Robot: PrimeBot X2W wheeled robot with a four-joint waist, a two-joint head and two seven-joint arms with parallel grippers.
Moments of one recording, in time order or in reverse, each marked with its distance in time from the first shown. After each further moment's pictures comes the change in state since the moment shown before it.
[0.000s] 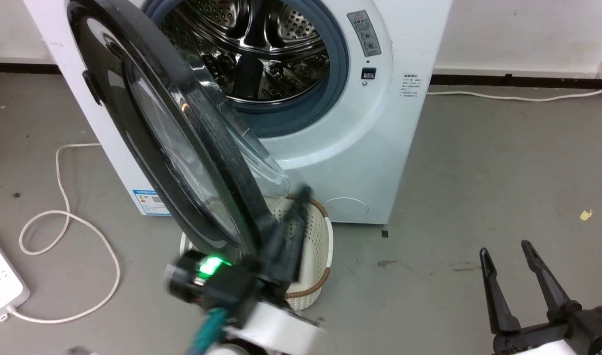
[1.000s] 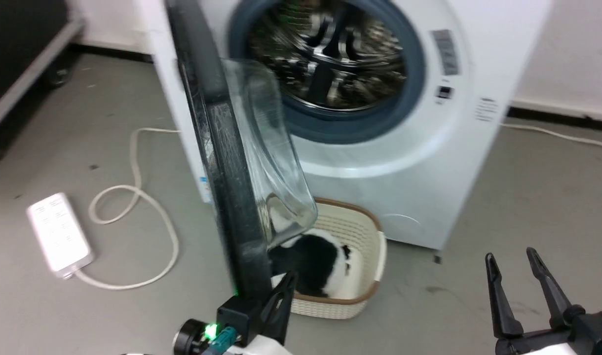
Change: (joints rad) left arm 0.079 0.040 -0.035 0.378 -0.114 0.037 0.020; right arm 0.008 0.001 -0.002 0.021 0.033 0.000 0.000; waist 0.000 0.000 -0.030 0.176
